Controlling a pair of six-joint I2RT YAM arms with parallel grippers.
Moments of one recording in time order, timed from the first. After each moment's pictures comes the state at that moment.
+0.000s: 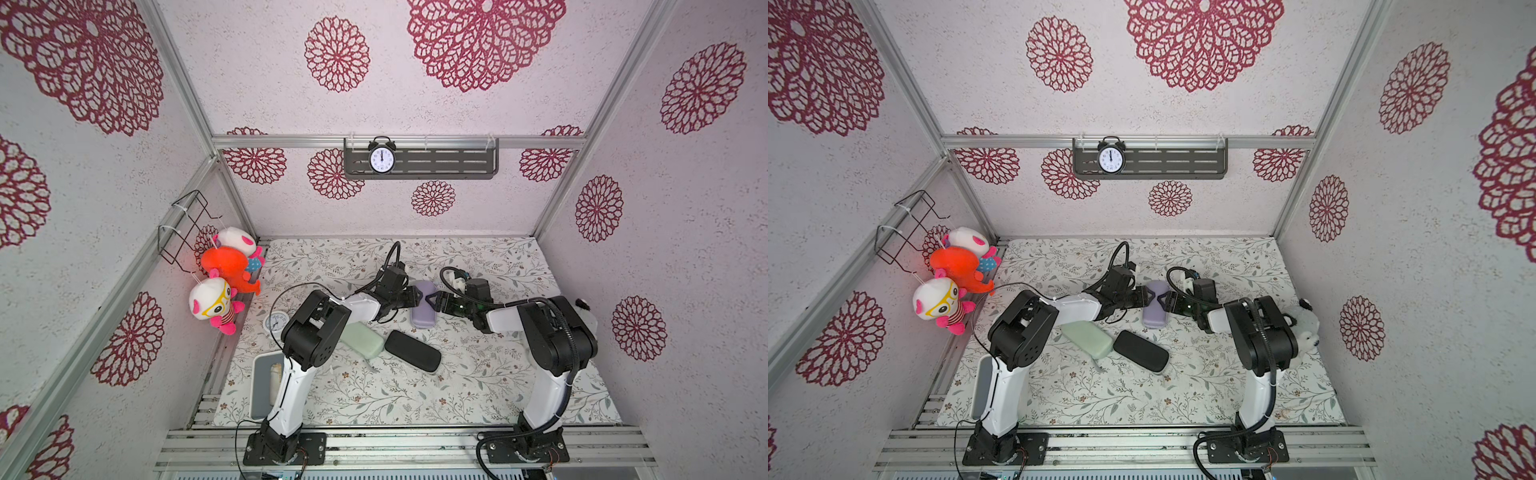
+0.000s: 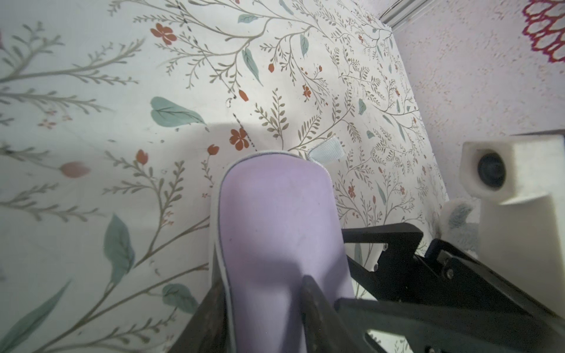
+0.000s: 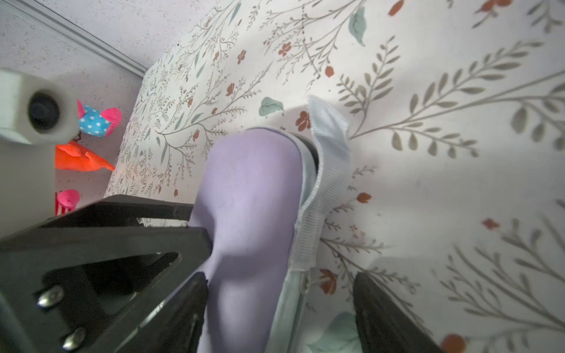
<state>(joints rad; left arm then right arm) -0.62 2.18 1.35 0.12 0.17 -0.62 0.30 1.91 0.84 0.46 -0.46 0.53</state>
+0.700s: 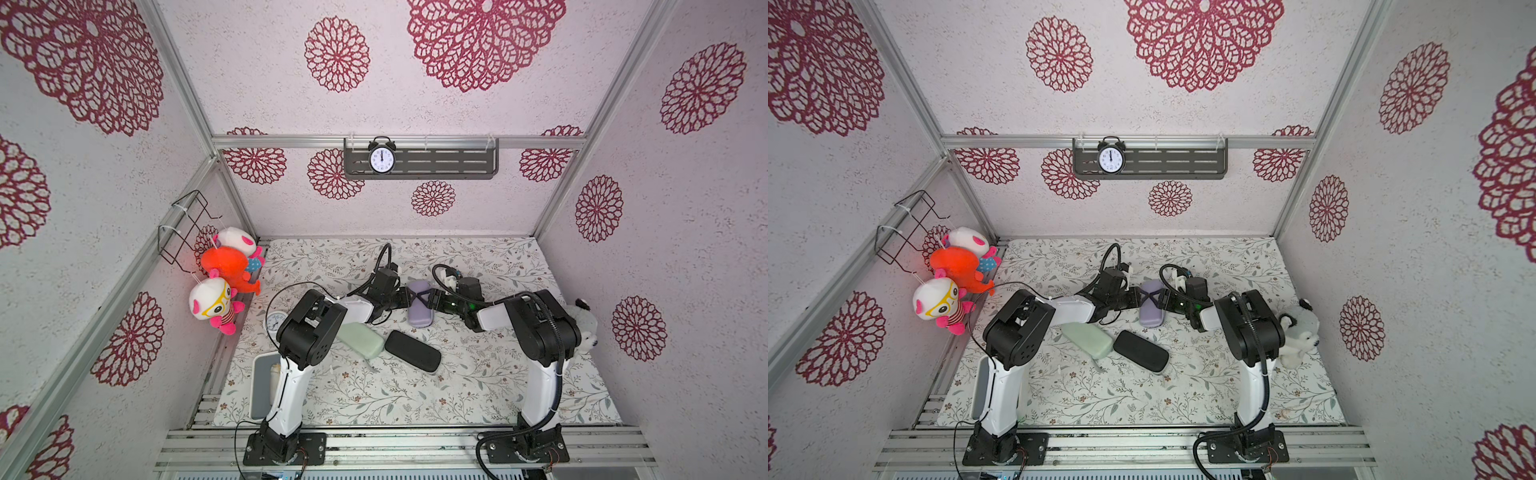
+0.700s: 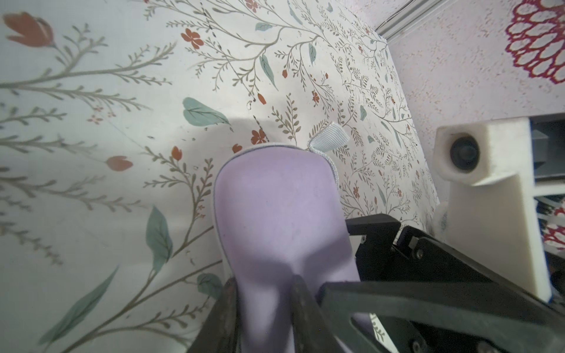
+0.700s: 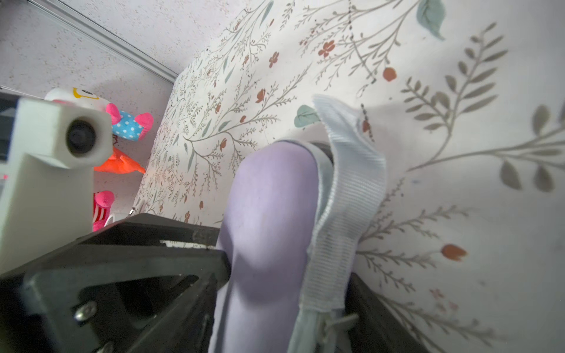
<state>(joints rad) -0.57 2.17 1.27 0.25 0.24 -0.64 0.34 2.02 0.91 0.59 -0.51 0.62</state>
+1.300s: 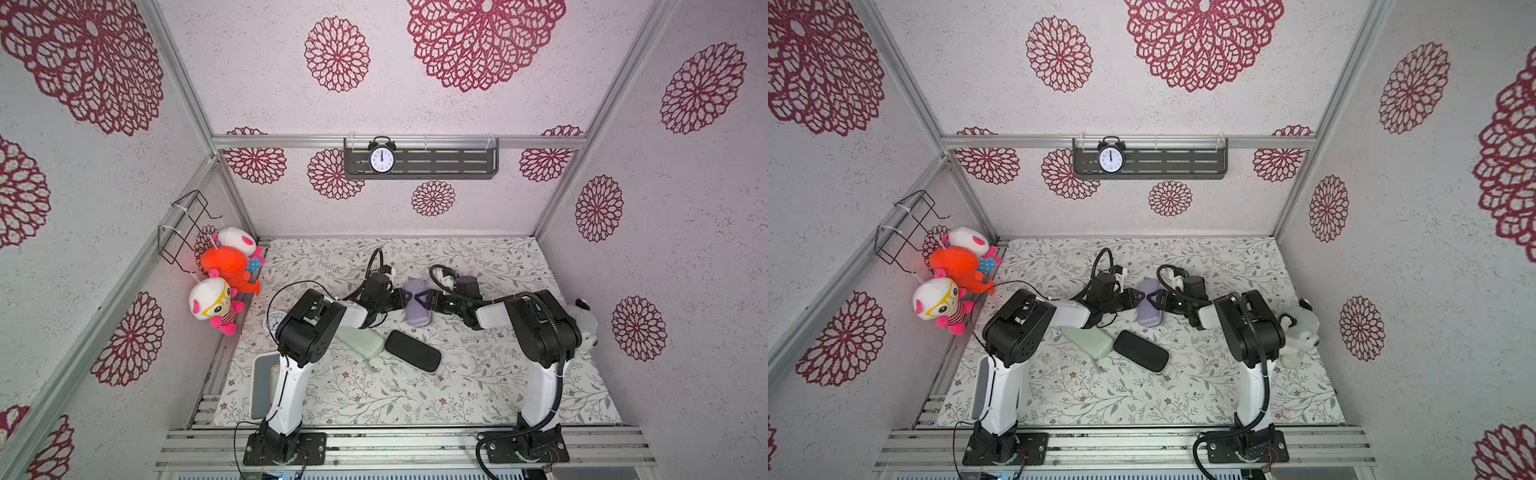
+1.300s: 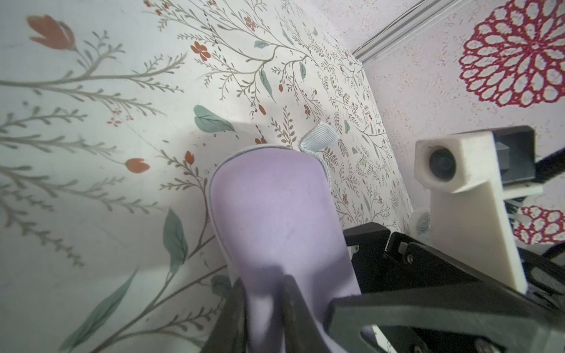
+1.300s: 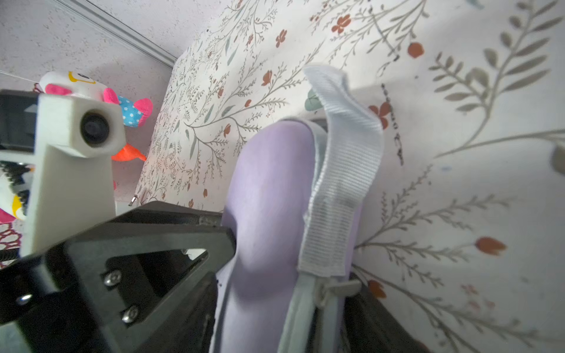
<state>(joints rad) -0.54 2.19 1.18 0.46 0.31 -0.69 0.36 2.01 0.95 0.48 -0.53 0.59</state>
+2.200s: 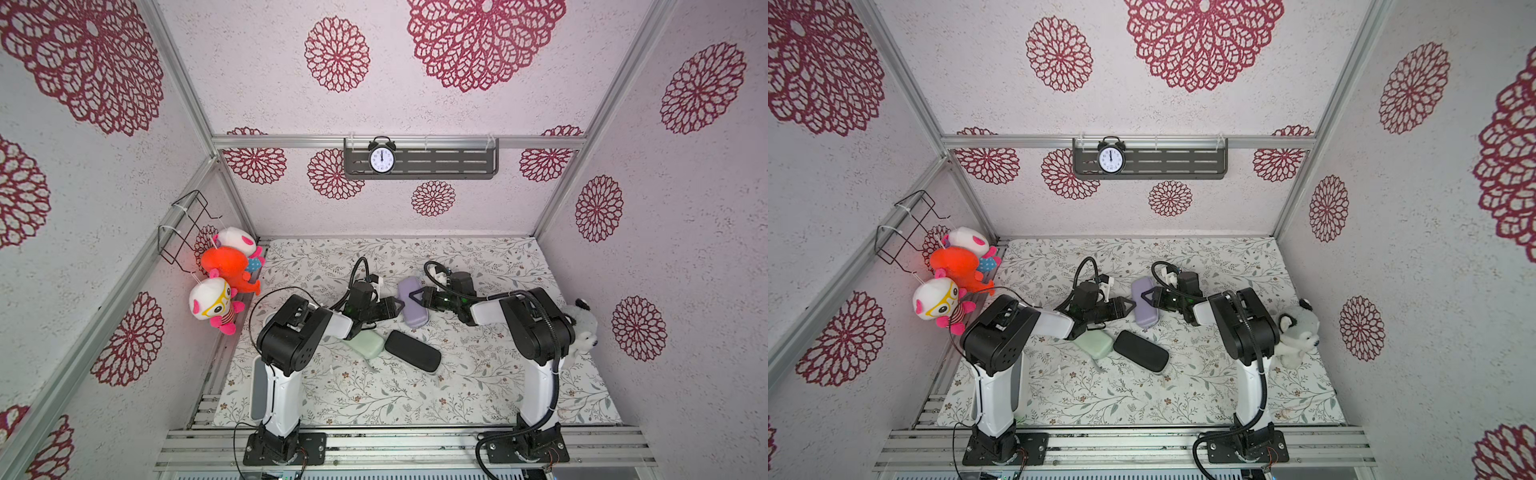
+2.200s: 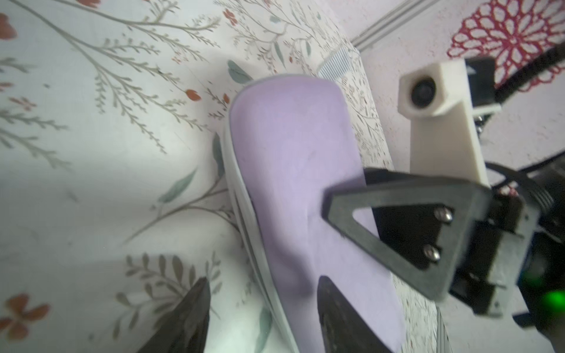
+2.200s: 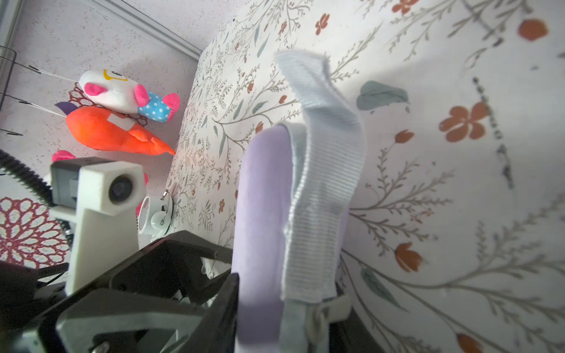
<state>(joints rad) -0.49 1.99 0.88 0.59 0.42 -0.67 0.38 2.01 1.01 0.47 -0.61 0.65</state>
